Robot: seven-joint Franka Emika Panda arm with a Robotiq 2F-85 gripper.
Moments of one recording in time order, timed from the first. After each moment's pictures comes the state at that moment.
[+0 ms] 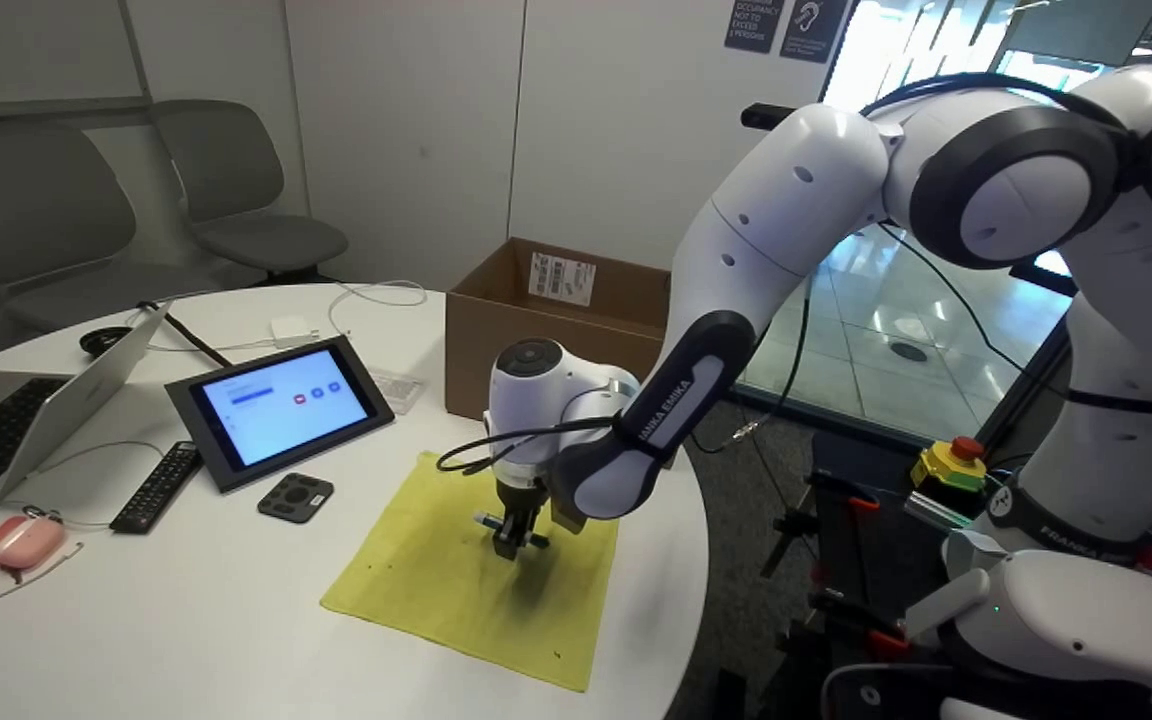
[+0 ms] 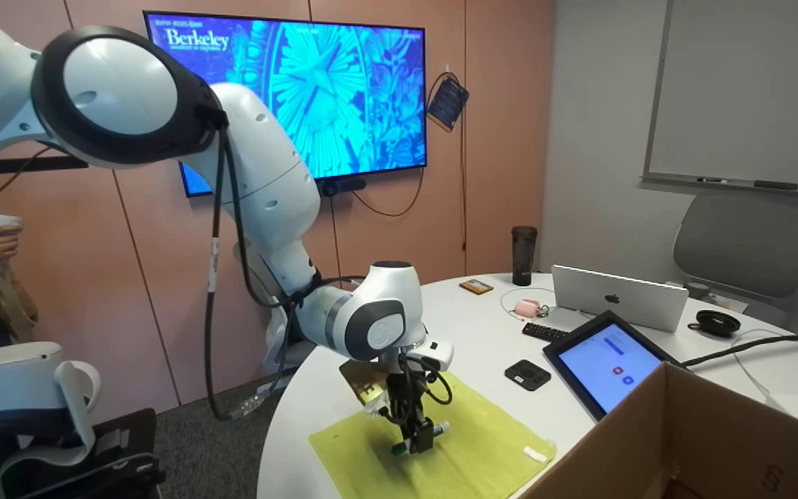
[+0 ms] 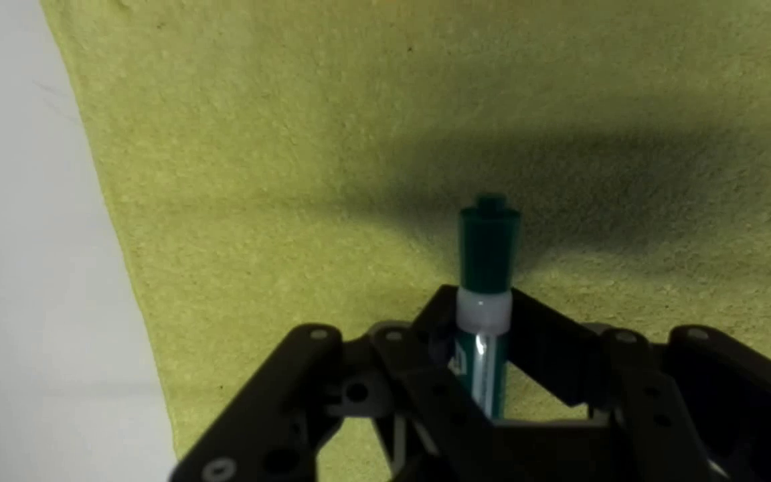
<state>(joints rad) 0.34 0.94 -0.12 -1.78 -0.12 2.70 0.34</state>
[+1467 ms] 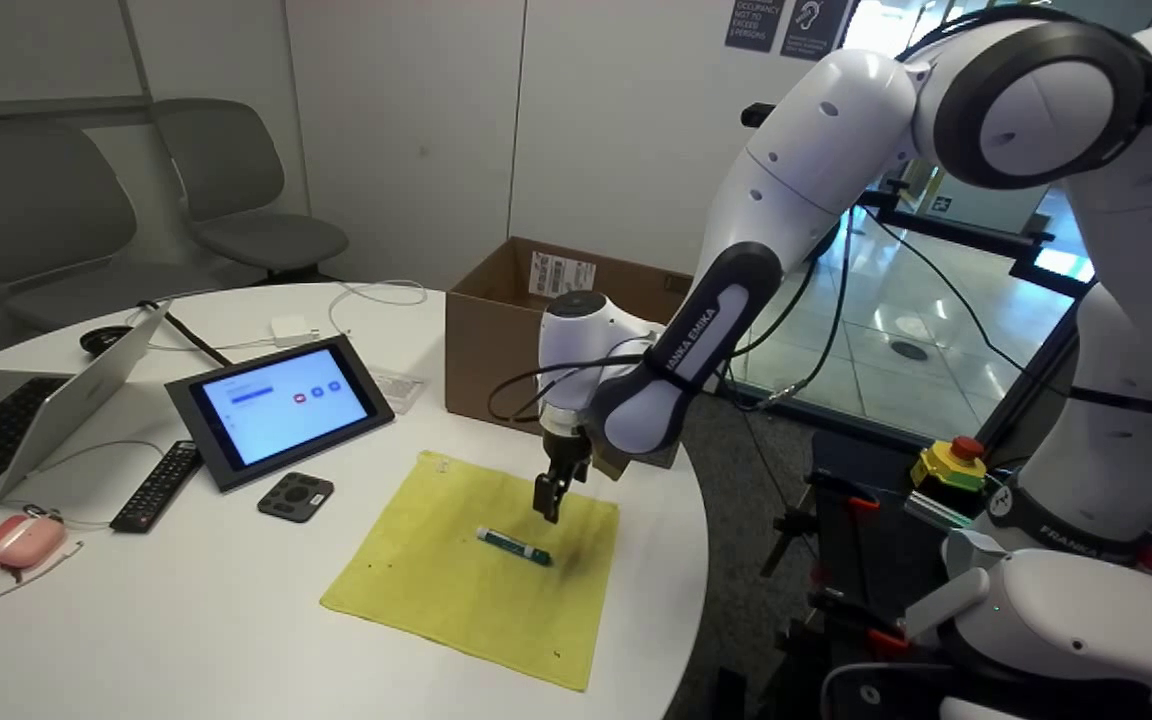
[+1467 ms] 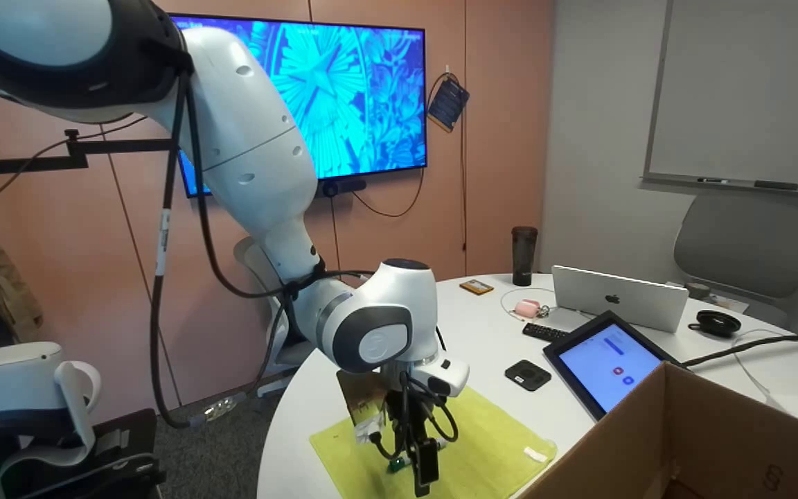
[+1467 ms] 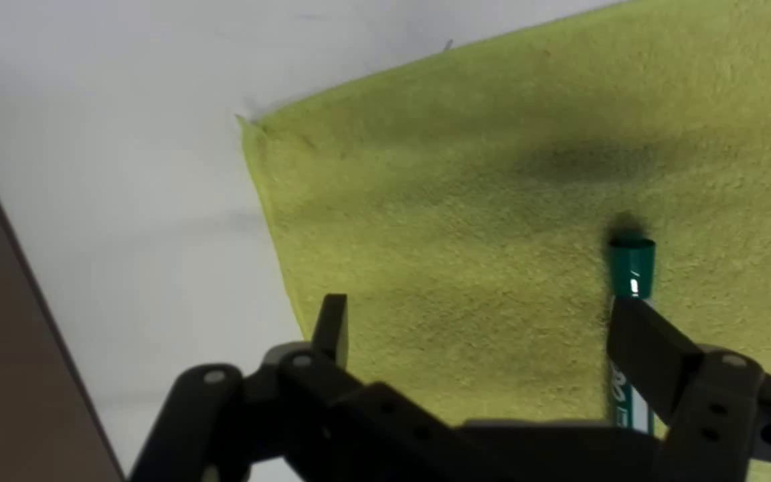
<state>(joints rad) 0.18 0.78 -0.08 -1.99 -0.07 2.70 0.28</state>
